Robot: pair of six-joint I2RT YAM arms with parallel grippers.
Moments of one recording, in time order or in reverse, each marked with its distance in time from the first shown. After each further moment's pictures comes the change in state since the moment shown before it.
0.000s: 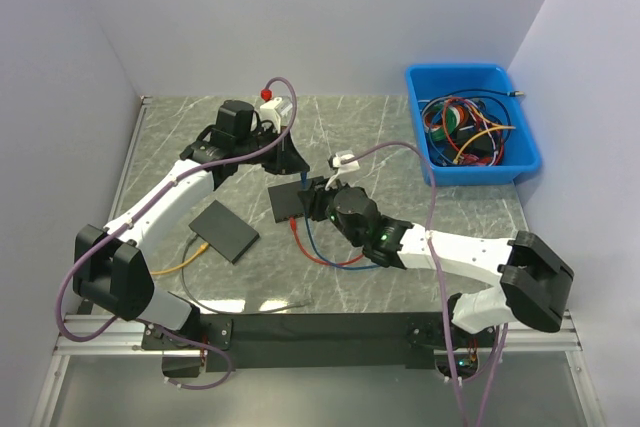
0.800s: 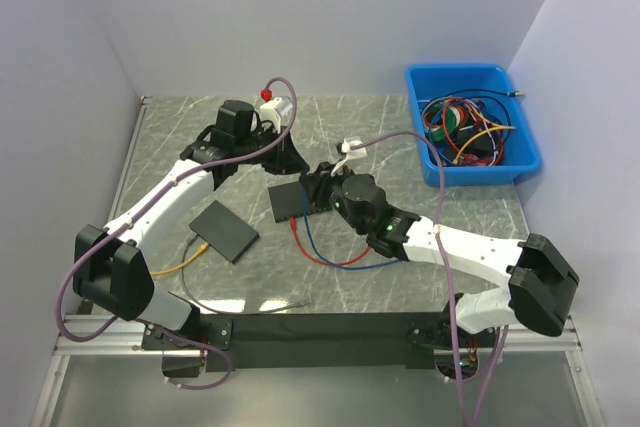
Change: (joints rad) left arm 0.000 0.000 0.000 -0.001 -0.001 0.000; right arm -0.057 -0.031 0.054 -0.016 -0.058 0.023
